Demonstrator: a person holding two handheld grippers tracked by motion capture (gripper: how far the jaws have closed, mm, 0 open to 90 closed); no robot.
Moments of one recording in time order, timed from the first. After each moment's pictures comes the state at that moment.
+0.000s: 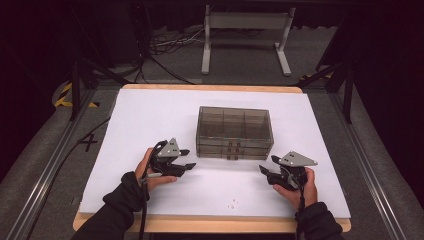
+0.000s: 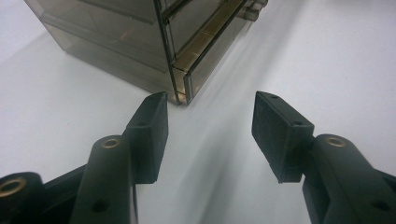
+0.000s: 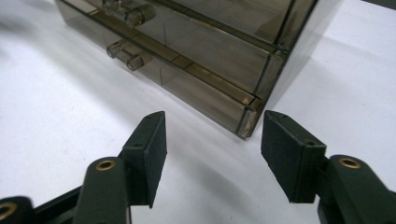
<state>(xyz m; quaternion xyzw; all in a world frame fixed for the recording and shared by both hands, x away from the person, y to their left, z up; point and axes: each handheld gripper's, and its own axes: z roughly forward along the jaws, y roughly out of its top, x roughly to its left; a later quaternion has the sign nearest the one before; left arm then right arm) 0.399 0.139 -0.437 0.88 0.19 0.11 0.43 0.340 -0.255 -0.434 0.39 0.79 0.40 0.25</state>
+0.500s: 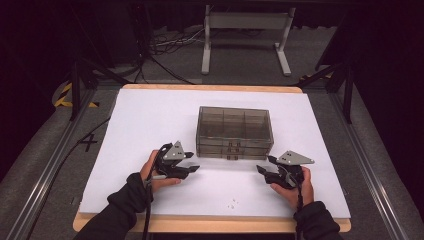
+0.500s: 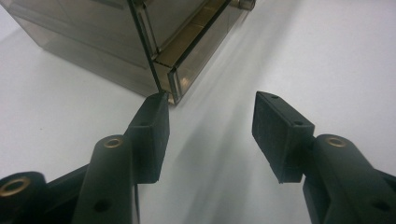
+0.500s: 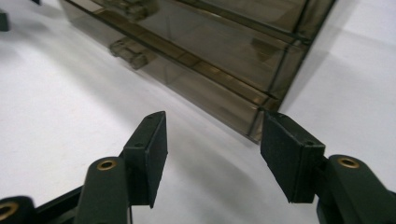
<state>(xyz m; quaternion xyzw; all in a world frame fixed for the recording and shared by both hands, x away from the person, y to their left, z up) 0.400 0.127 -0.450 0.88 0.18 0.11 0.42 0.349 -0.253 -0.444 0.40 0.79 0.40 0.24</state>
